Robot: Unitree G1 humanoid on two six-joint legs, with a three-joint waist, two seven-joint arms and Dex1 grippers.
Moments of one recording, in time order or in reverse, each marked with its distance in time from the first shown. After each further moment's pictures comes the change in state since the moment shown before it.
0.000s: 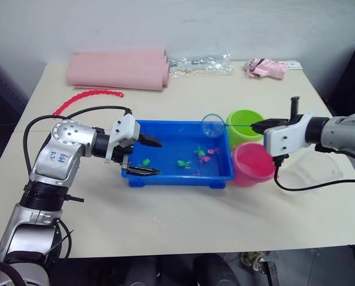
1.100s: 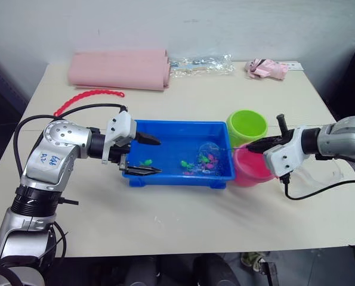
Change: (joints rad) left arm 0.035 0.030 0.033 -0.104 -0.051 0.071 0.045; right arm 0.026 -0.052 0.050 0.007 0.153 -0.058 0.203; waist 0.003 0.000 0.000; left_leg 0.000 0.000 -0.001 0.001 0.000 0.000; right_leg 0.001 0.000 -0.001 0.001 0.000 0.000
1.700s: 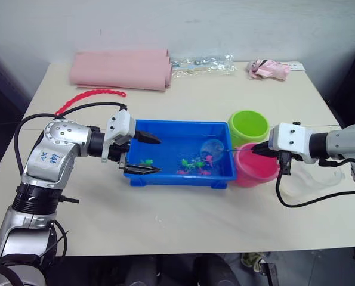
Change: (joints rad) left arm -0.017 -0.004 -0.004 0.033 0.000 -0.029 -0.019; right arm 0.140 0.025 -0.157 -0.269 0.262 0.819 0.061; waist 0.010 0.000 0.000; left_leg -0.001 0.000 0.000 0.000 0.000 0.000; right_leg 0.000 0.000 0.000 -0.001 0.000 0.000
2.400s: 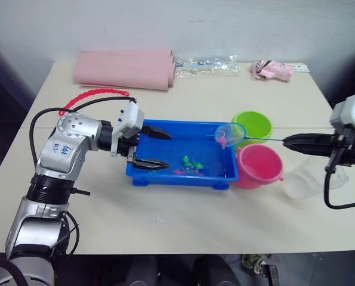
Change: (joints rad) left arm -0.068 -0.064 -0.016 0.053 -0.028 0.000 -0.017; right arm 0.176 -0.029 -0.434 -0.260 0.328 0.487 0.007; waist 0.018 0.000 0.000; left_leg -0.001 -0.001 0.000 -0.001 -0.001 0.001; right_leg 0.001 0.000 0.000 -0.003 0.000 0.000
